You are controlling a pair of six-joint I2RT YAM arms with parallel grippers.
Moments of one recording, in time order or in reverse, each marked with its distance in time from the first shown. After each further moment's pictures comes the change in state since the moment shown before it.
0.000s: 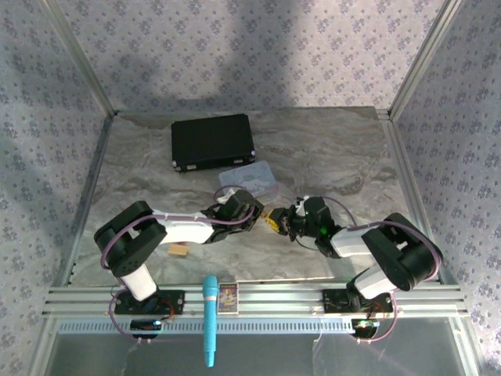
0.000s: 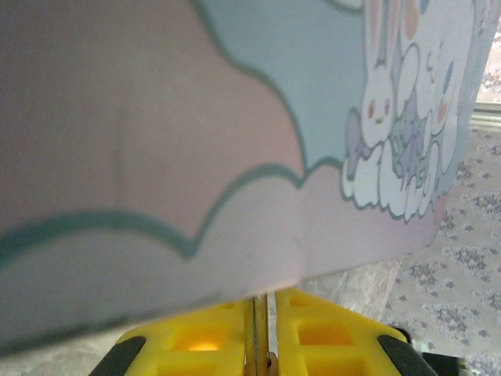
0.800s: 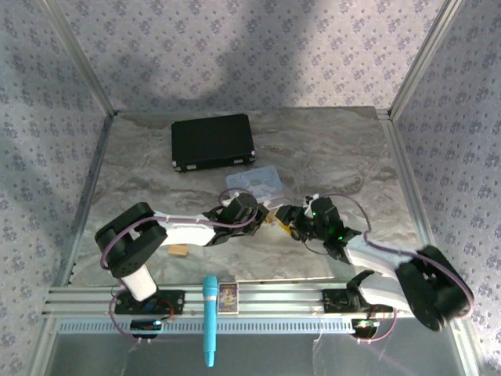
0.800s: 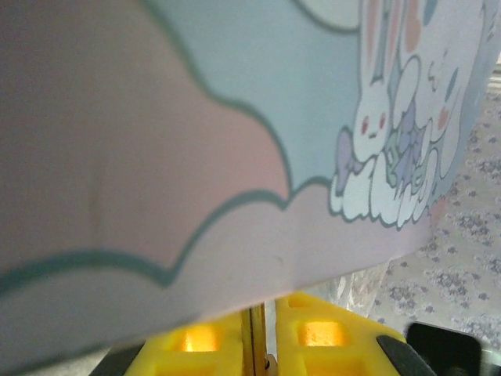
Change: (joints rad) left arm -0.035 0.000 0.000 0.003 0.051 -0.010; right arm -0.014 -0.334 0.010 -0.442 0.124 -0.260
